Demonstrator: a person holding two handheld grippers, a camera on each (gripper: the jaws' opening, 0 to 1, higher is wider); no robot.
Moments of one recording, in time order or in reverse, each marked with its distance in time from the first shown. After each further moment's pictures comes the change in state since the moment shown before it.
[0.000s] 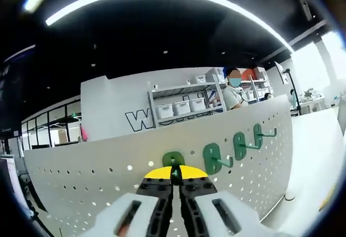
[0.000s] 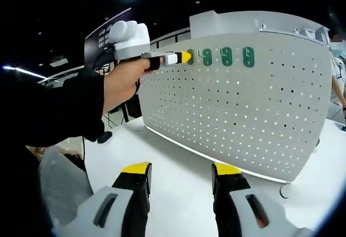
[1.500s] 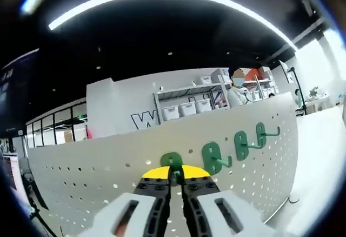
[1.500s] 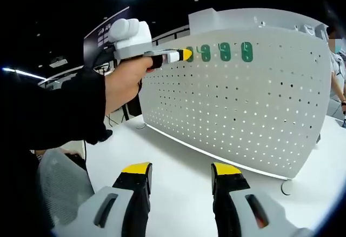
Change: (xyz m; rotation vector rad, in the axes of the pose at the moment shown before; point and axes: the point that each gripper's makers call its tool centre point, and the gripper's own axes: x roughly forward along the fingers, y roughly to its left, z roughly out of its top) left arm 0.002 -0.001 -0.002 -0.017 -0.009 0.037; right arm 0.000 -0.002 -0.007 0.012 0.016 0.005
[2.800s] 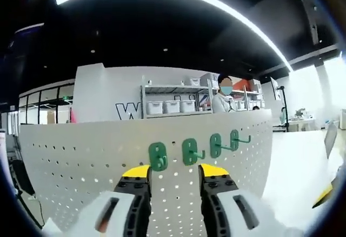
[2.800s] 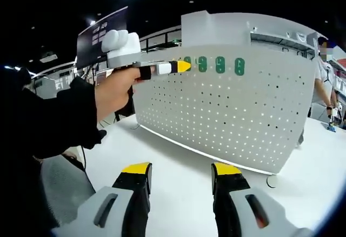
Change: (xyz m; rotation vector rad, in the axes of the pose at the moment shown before) left arm -0.042 -0.018 -0.002 -0.138 0.033 -0.141; right arm -0.045 0.023 0.013 -0.018 0.014 -0.136
